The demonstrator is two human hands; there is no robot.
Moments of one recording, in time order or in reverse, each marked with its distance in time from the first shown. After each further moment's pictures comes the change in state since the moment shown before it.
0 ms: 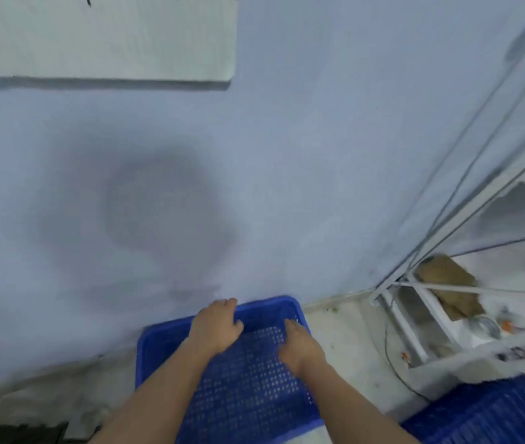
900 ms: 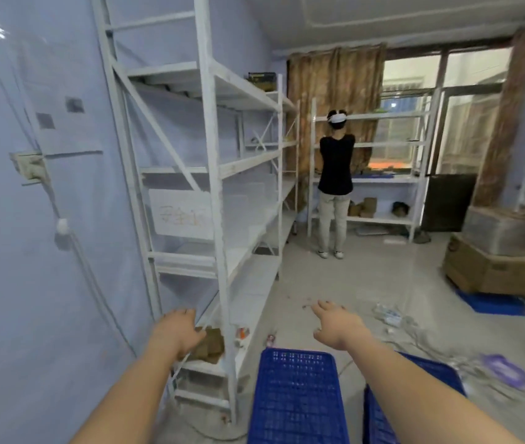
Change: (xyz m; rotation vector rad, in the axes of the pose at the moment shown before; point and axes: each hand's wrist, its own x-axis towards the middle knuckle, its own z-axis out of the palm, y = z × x) left_hand -0.289 0.467 -0.058 0.561 0.192 0.879; right_hand -0.580 0.306 -0.175 -0.045 0.670 0.706
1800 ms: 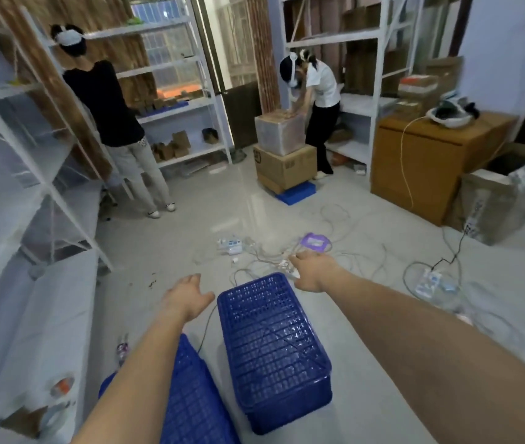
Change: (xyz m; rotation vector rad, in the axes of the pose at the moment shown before) left_hand 0.145 0.556 0.075 0.016 -0.194 0.549; right_hand -0.063 0.458 0.046 0.146 -0.109 0.574
